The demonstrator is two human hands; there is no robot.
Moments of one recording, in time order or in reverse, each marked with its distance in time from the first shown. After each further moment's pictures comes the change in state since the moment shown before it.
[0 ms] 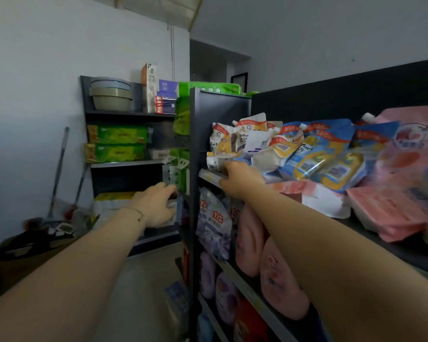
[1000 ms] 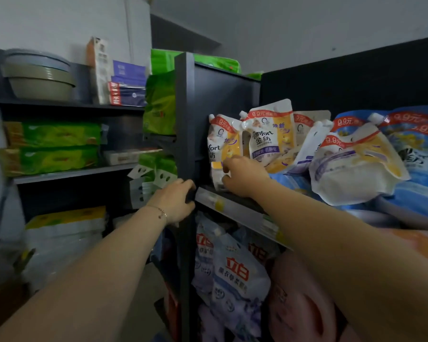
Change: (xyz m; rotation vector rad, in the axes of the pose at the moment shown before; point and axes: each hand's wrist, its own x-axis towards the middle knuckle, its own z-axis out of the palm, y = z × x) left_hand 0.342 -0.097 0.115 -0.192 0.019 0.255; right_hand 0.284 0.047 0.153 -0.219 0.001 0.061
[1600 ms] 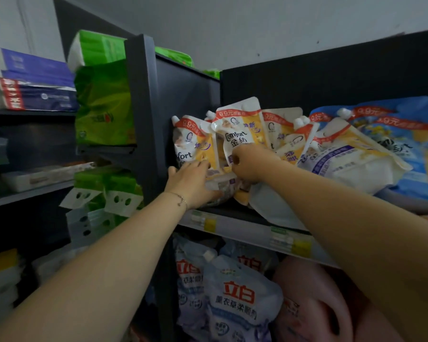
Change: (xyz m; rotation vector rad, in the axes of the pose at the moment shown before) left_hand 0.127 0.019 0.014 -0.003 0.142 0.341; right_hand 0.046 0.032 -0.012 -0.144 -0.095 0.385
